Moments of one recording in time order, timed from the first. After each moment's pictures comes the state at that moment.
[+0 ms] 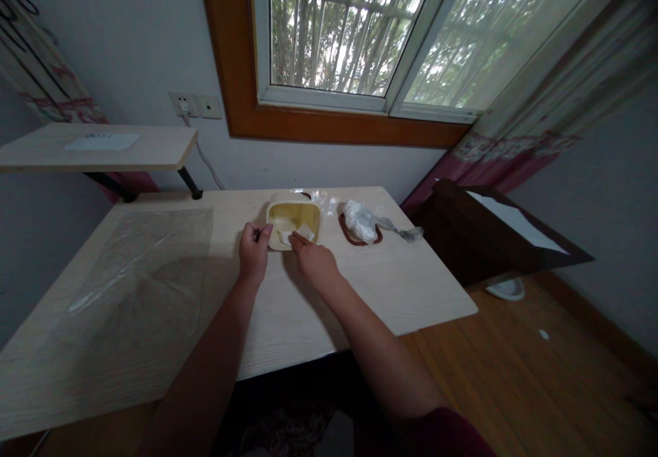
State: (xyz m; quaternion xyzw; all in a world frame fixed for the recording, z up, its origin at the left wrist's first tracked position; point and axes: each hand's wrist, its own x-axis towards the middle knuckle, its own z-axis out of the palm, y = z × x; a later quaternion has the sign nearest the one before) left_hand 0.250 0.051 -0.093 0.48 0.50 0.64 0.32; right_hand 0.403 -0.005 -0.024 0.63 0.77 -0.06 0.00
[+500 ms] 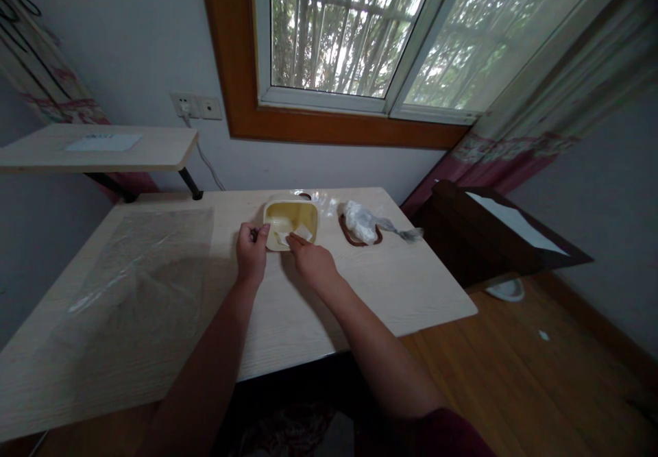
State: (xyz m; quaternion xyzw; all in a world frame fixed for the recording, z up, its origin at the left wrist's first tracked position) left_hand 0.246 0.052 -0.090 0.49 0.51 0.66 0.28; right_hand 0.401 -0.005 -0.025 0.62 0.78 -0.07 -0.01
